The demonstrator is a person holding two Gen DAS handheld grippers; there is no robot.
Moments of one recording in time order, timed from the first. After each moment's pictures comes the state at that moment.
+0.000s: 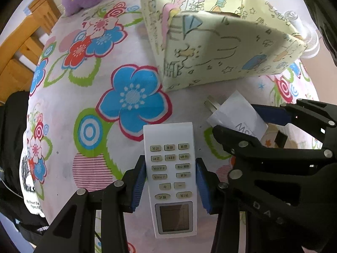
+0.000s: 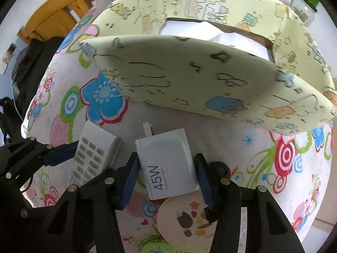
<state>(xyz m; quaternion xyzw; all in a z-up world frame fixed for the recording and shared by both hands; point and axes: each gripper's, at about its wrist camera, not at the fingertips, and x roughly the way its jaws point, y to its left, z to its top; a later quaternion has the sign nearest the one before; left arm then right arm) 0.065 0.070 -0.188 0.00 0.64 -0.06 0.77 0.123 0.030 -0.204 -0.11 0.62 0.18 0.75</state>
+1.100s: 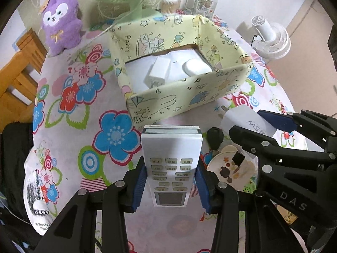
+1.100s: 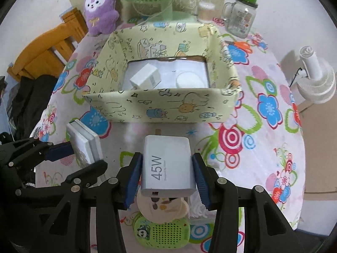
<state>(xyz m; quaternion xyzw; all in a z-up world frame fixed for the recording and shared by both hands) 0.062 0.046 -0.112 0.03 0.59 -0.13 0.80 0.078 -0.069 -0.108 -0.05 0.56 0.11 0.82</state>
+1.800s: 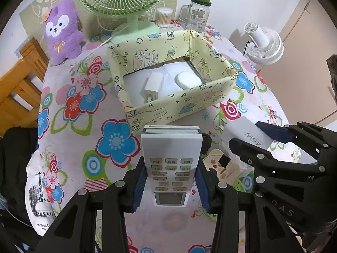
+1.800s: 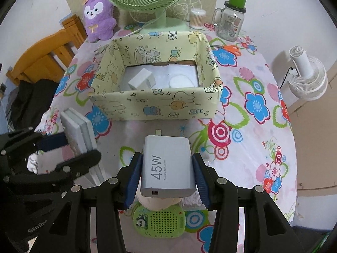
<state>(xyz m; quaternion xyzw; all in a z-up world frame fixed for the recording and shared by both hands) 0.053 0.041 -0.084 0.02 0.57 -0.14 0.81 0.059 -0.077 -0.090 -0.05 0.56 0.09 0.82</state>
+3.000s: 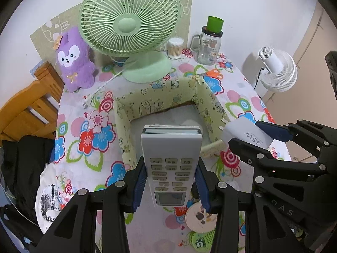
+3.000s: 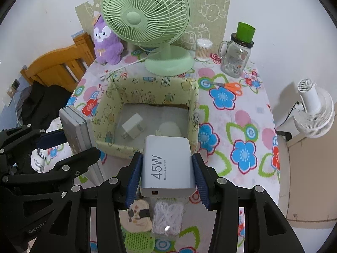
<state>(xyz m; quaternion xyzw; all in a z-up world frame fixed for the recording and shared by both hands) 0.106 0.007 -0.031 0.02 0.53 -0.07 0.84 0.126 -0.110 -0.038 -0.07 0.51 0.16 0.84</state>
